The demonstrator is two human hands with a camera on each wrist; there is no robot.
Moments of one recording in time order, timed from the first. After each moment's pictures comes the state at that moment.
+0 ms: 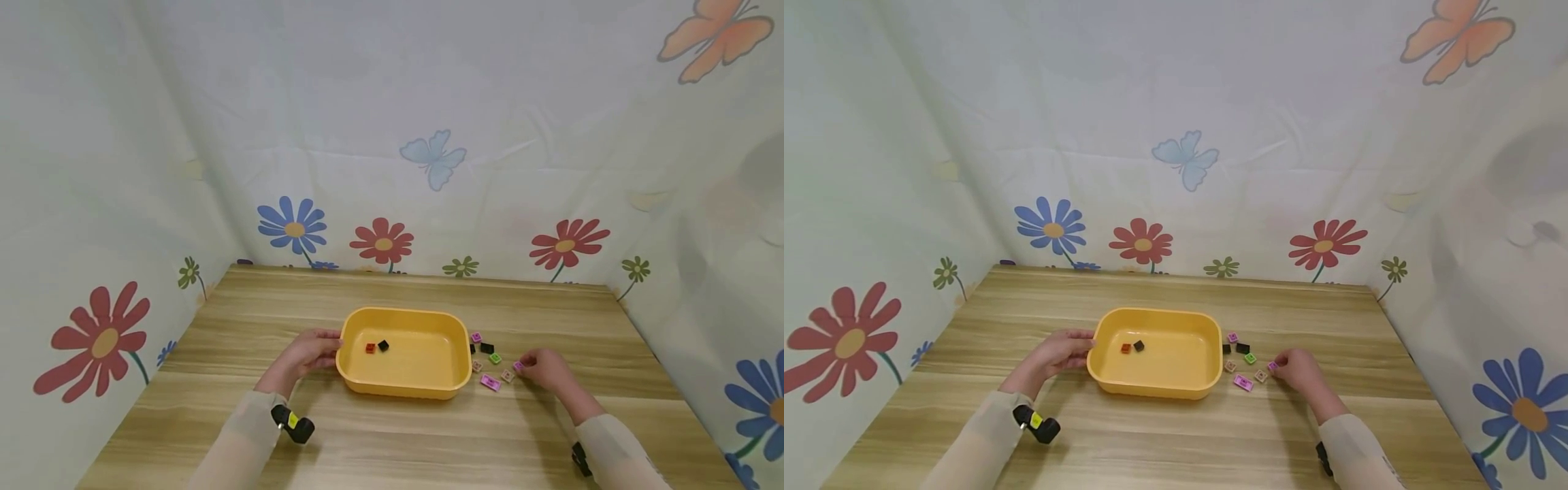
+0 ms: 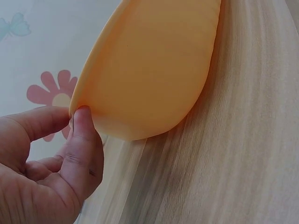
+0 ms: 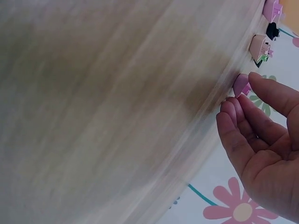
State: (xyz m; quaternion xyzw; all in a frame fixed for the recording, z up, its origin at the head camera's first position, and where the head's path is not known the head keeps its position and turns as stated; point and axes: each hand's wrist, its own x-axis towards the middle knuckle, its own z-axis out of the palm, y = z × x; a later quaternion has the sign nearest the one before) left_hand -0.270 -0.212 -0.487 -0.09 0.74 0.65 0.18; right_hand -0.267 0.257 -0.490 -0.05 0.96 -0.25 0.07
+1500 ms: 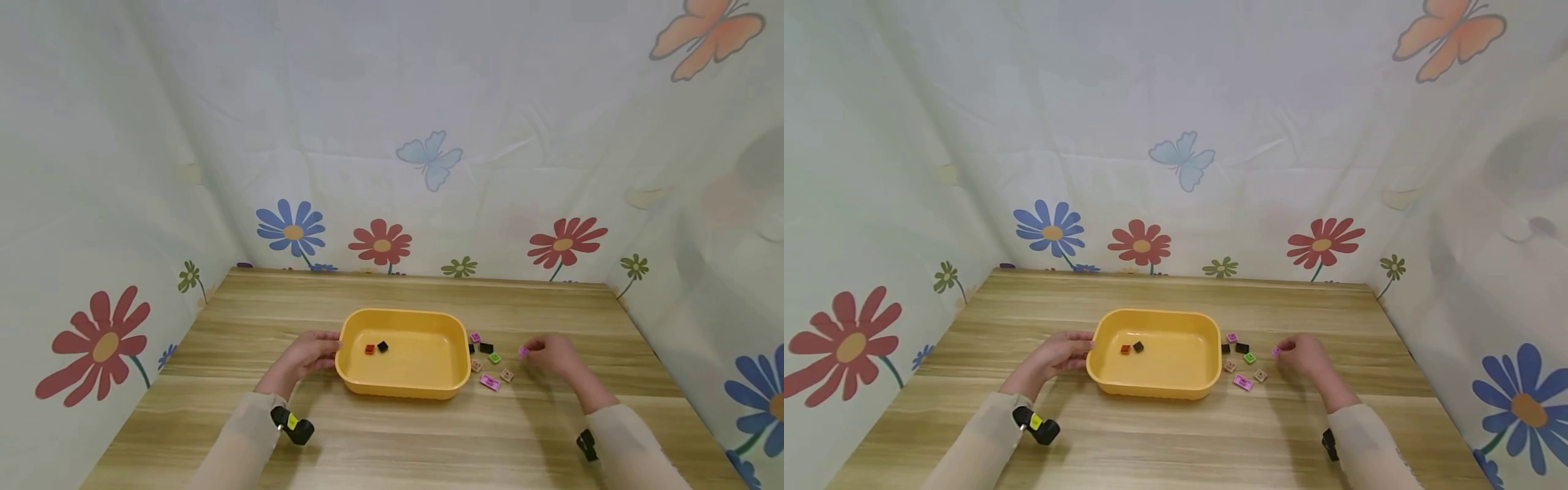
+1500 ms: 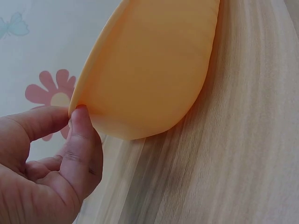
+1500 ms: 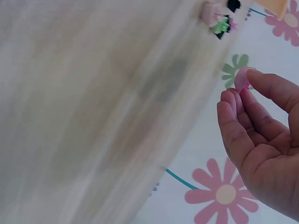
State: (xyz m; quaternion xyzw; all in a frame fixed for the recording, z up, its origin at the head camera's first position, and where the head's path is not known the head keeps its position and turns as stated) left_hand -0.270 -0.212 -0.488 -0.09 0.74 0.65 0.18; right_hand -0.271 0.264 -0.456 -0.04 0.95 -0.29 0.08
